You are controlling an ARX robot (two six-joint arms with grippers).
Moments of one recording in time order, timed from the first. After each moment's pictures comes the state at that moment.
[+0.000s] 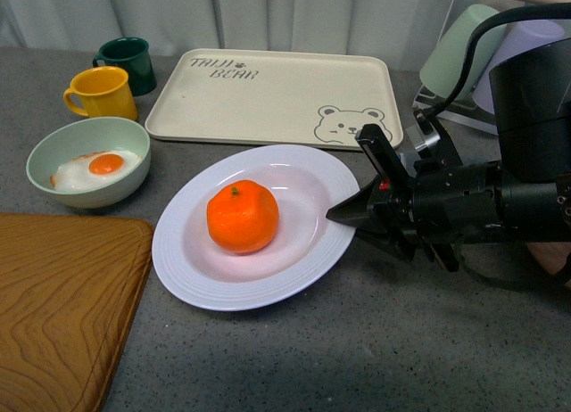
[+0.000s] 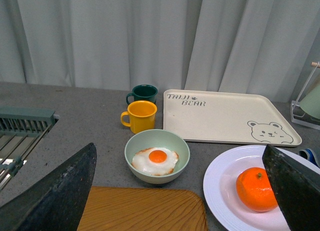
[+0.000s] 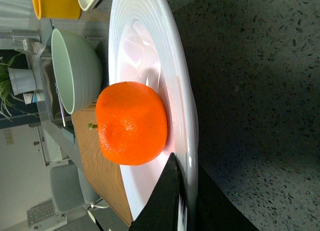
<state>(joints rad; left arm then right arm) 0.00 0.00 0.02 0.00 0.00 0.00 0.28 2.13 0.84 0.49 -0.61 0.84</state>
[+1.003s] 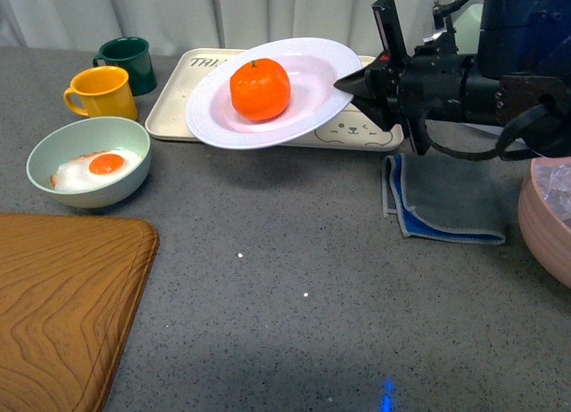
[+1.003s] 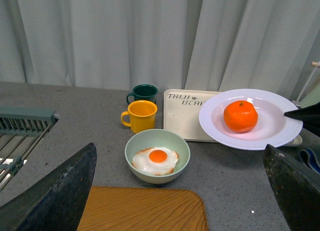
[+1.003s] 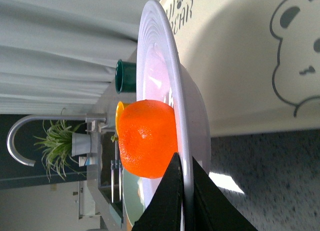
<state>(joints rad) 0.00 0.00 0.02 0.00 0.00 0.00 0.22 2.34 1.25 0.71 -0.59 1.08</state>
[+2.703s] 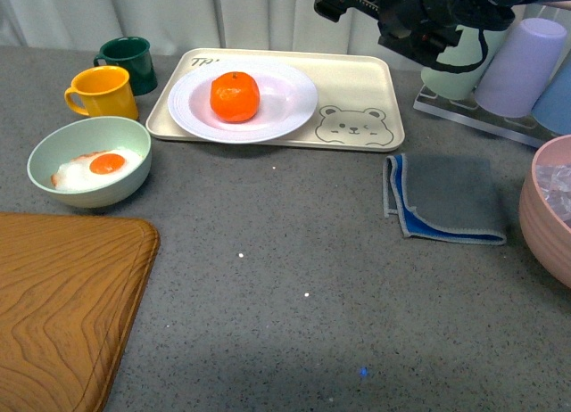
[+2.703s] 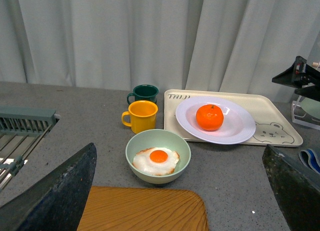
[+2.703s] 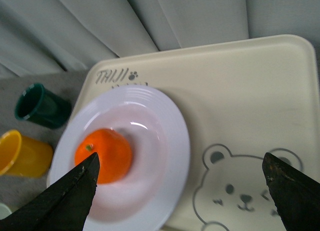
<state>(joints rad) 0.00 0.00 0.02 0.00 0.00 0.00 0.28 2.30 1.57 0.26 -0.16 0.38</state>
